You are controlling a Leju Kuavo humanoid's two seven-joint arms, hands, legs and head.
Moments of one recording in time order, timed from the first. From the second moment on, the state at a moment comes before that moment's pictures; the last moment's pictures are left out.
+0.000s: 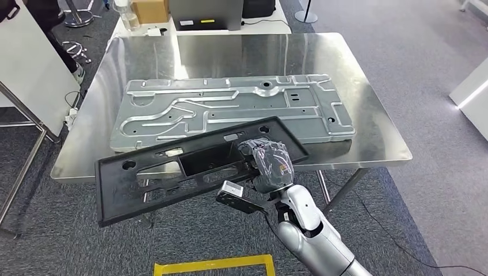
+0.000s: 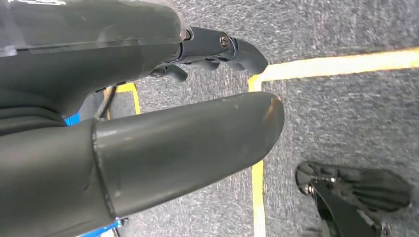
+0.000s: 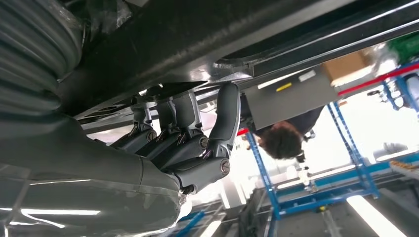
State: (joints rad) left arm -0.06 -0.13 1.33 -0.24 -1.37 -0.08 -0.40; right arm -0.23 -0.05 0.35 -1.54 1.28 -0.31 0.10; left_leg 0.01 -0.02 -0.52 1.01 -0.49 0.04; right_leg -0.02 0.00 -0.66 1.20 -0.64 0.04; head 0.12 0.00
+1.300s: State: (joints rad) left arm -0.07 -0.13 1.33 -0.24 -1.35 -0.08 -0.39; right arm -0.16 -0.16 0.17 -1.56 1.24 -0.32 0.14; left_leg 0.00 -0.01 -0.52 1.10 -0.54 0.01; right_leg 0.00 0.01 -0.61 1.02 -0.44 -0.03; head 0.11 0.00
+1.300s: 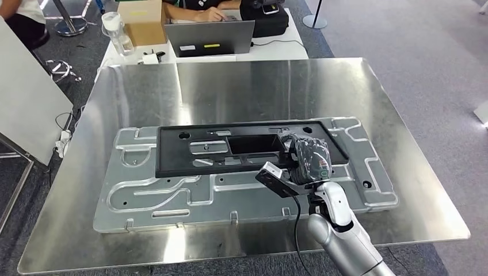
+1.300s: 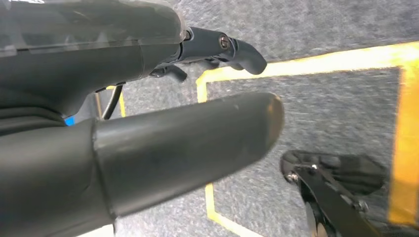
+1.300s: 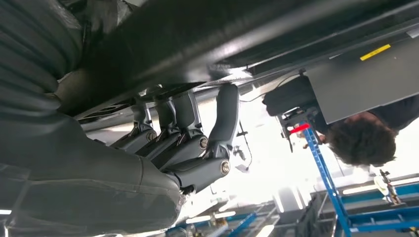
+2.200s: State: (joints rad) left arm -0.06 -0.13 1.34 -0.24 -1.34 -0.07 -0.39; right arm -0.15 -0.16 0.14 -1.52 1.22 -0.30 0.12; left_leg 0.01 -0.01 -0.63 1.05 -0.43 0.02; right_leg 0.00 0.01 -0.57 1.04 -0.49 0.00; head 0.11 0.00
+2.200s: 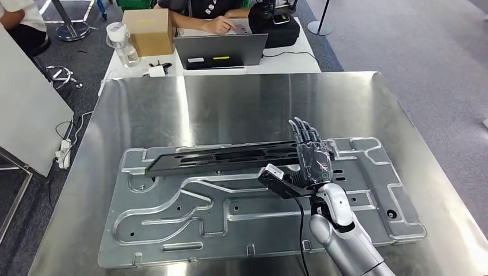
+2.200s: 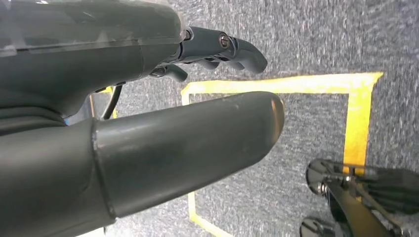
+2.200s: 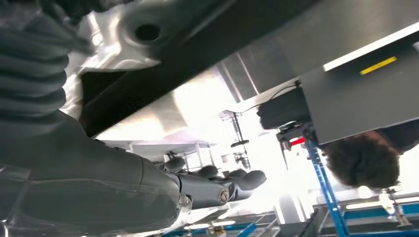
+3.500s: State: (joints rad) left arm -0.07 -0.13 1.36 -0.24 -1.33 -0.09 -0.41; right arm -0.18 -0.16 0.15 -1.47 1.29 -0.17 0.18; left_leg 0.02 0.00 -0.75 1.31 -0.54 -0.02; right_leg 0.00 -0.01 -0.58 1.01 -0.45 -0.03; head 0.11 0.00
